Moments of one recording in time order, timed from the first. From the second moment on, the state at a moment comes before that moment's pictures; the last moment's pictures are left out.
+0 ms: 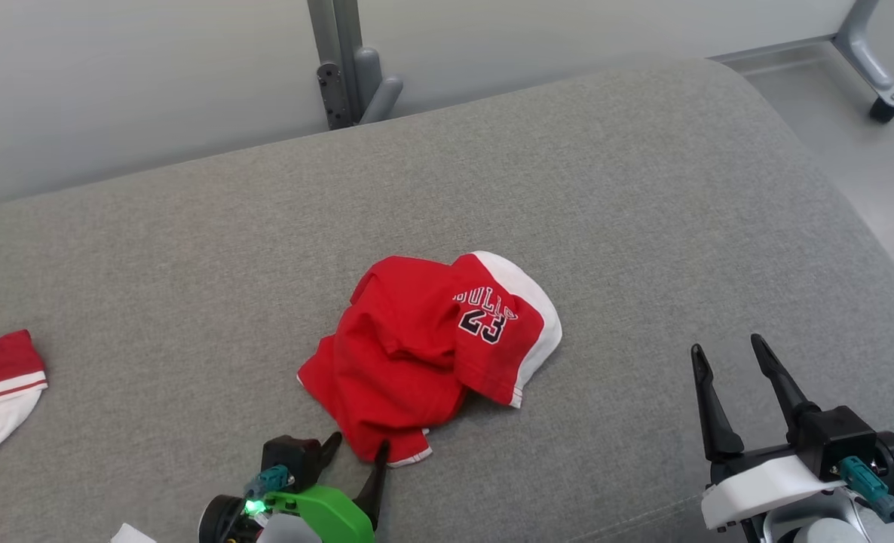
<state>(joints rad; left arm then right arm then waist) -0.16 0.06 -0.38 0.60 -0.33 -0.12 -0.10 0.03 -0.08 0.01 0.10 0.06 0.13 -0.26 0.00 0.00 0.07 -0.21</state>
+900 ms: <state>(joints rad) -0.26 0.21 -0.44 -0.05 -0.84 -0.08 0.24 0.05 -0.06 0.03 0.12 0.06 0.13 -0.26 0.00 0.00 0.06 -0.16</state>
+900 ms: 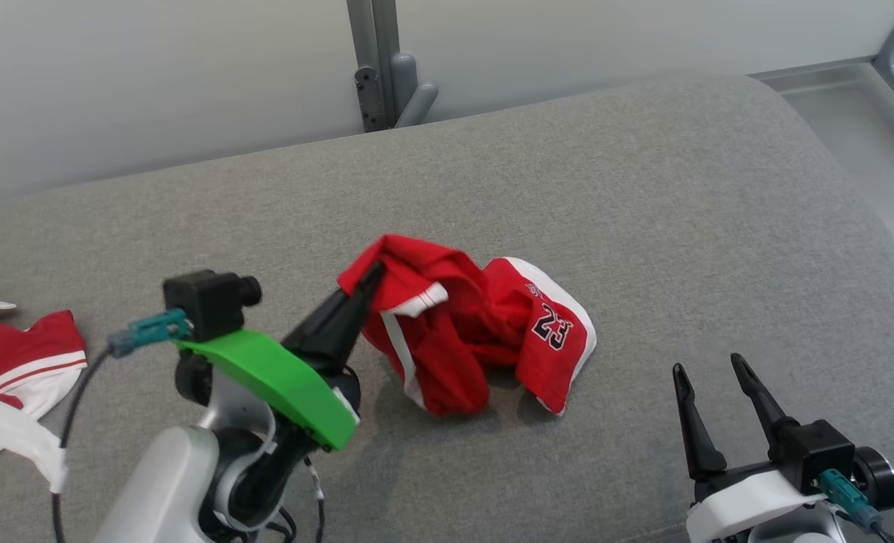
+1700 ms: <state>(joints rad) -0.53 0.17 -0.50 0.04 -0.83 0.01 0.41 0.04 -0.06 0.08 0.15 0.07 0.13 -0.26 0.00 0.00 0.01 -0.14</state>
